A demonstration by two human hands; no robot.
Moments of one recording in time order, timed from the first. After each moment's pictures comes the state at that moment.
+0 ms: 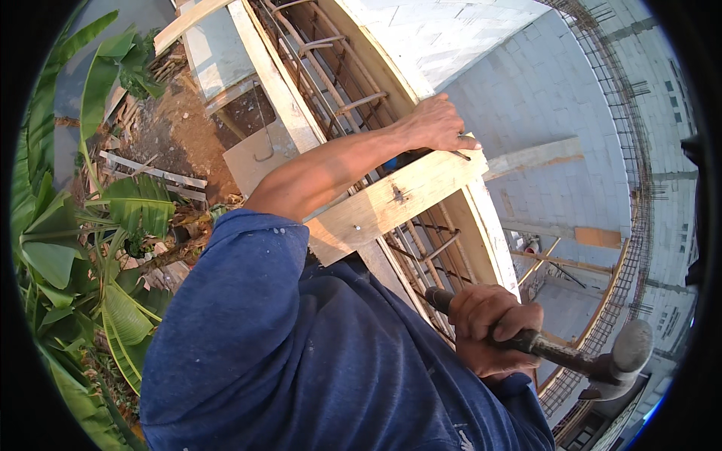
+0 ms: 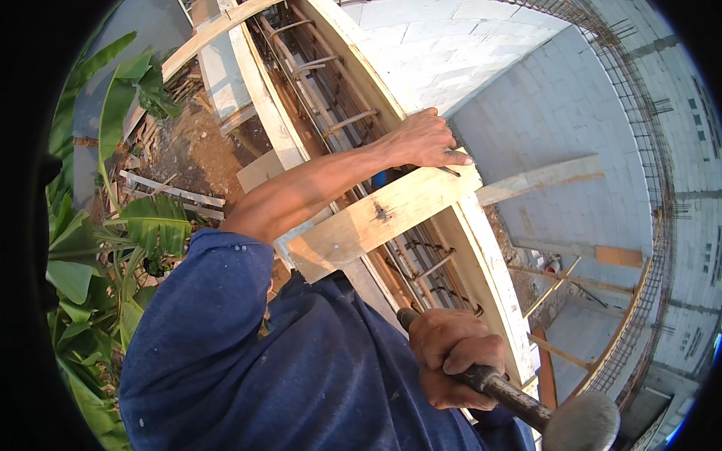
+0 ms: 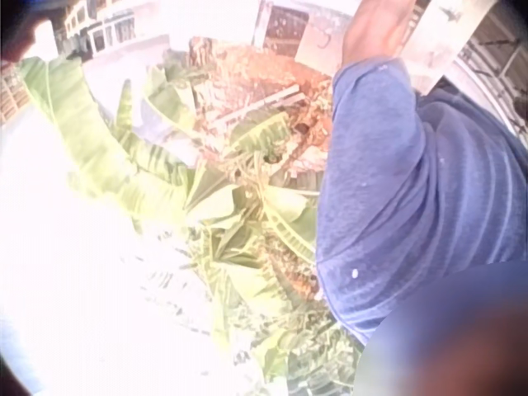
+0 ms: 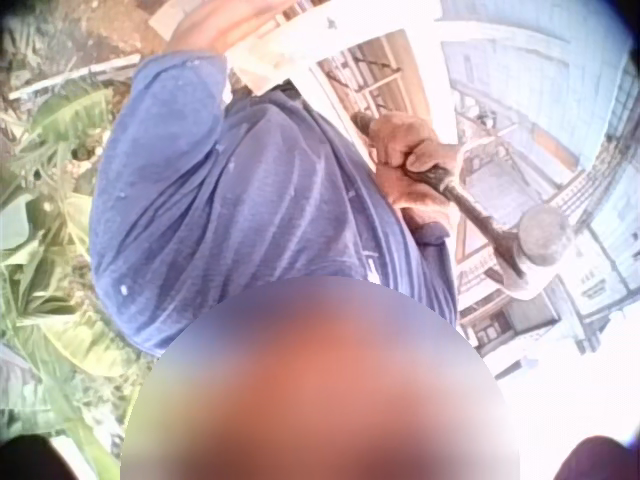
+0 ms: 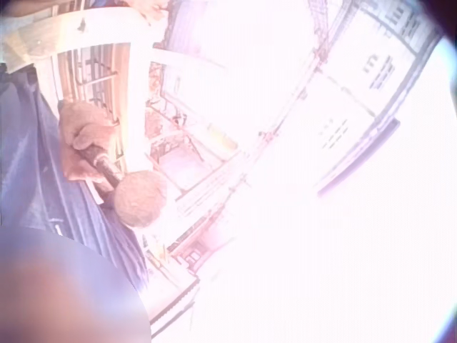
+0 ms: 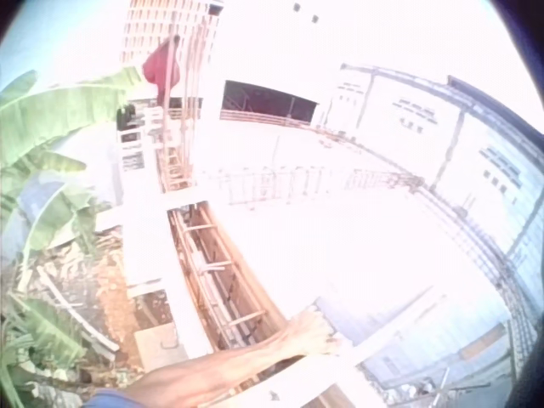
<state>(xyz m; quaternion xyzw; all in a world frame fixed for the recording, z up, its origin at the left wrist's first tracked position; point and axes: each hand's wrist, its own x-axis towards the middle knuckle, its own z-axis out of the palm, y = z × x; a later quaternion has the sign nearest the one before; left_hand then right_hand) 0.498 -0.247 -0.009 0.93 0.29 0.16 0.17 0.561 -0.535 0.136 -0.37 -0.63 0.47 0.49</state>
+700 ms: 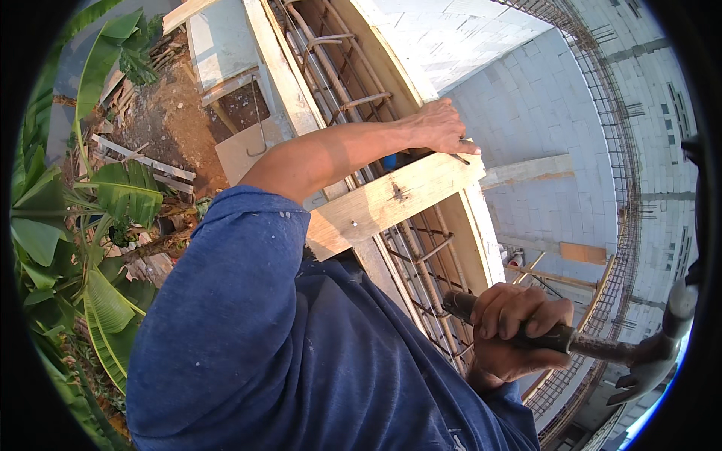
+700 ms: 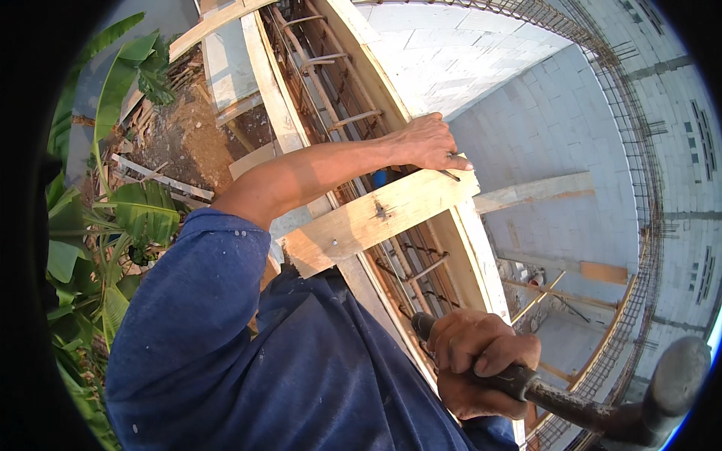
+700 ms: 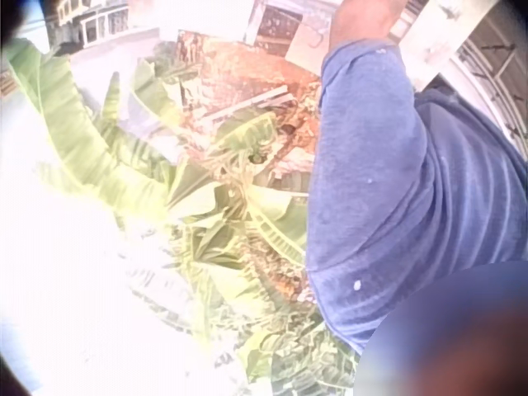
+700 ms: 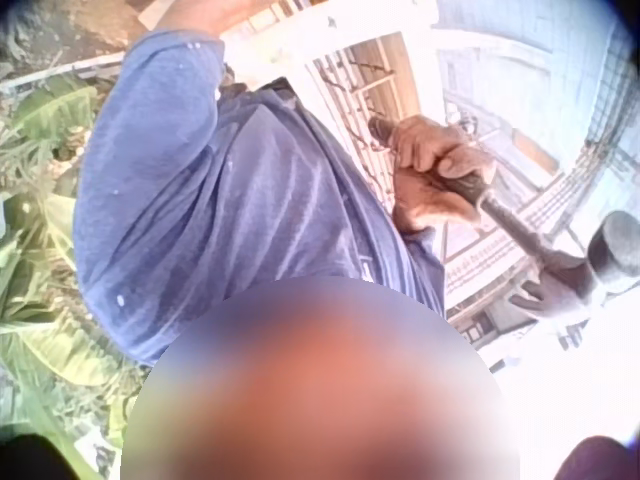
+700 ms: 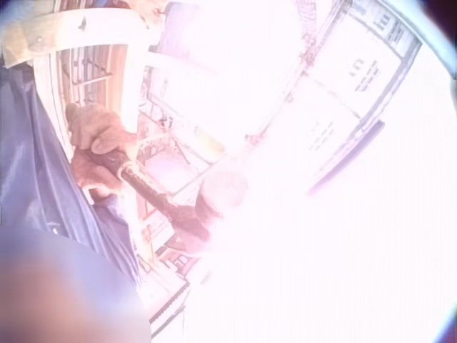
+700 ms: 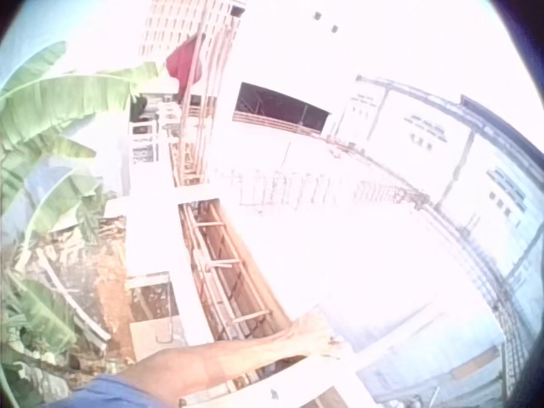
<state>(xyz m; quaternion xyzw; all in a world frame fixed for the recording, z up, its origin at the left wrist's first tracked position) 0.496 -0.250 -0.008 0.92 0.28 0.19 0.19 0.563 -0.535 0.133 -0.31 -0.56 0.43 0.63</state>
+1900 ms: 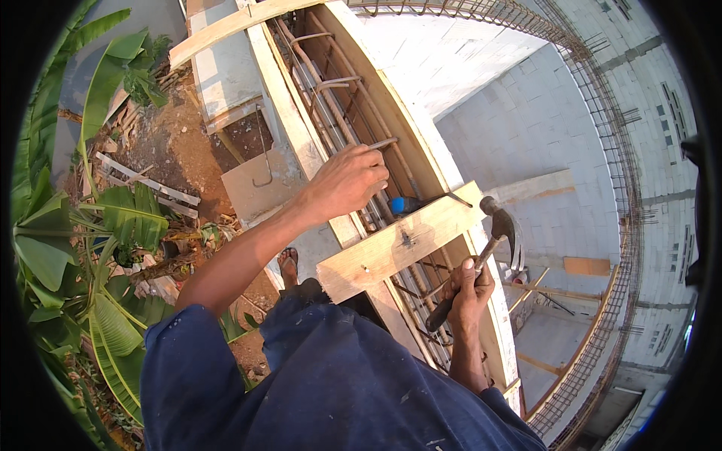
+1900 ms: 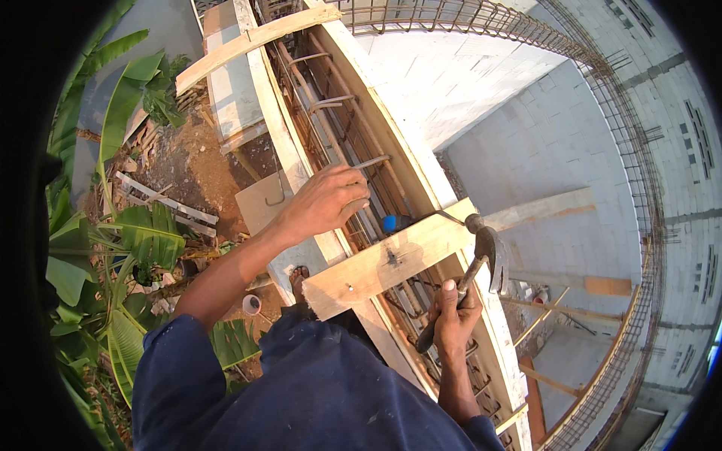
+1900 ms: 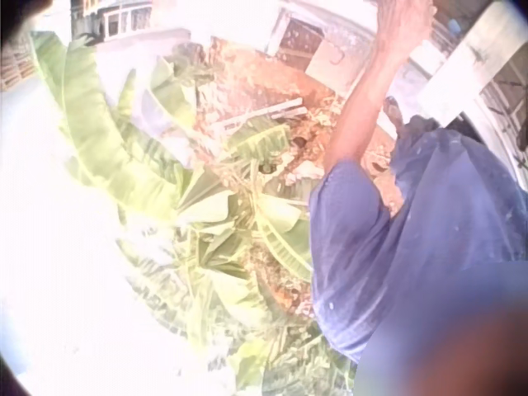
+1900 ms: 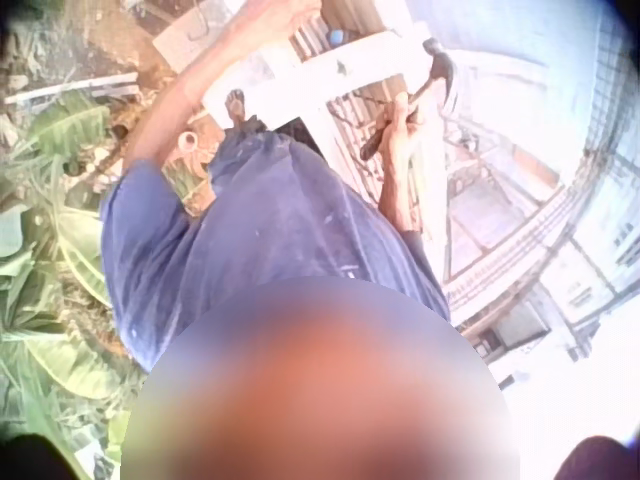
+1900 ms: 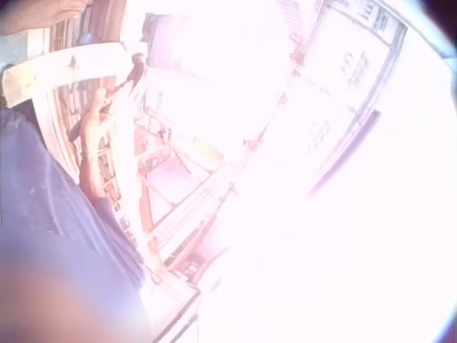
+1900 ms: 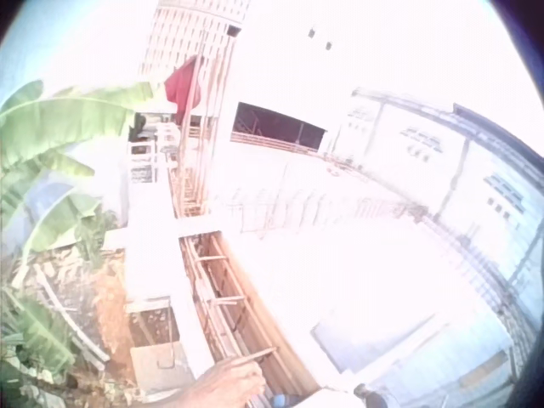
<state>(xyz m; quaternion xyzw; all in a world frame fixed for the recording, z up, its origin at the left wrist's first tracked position) 0.321 -0.324 0.005 0.86 0.37 0.29 0.18 0.571 -0.492 0.059 -0.64 -0.38 0.41 0.53</state>
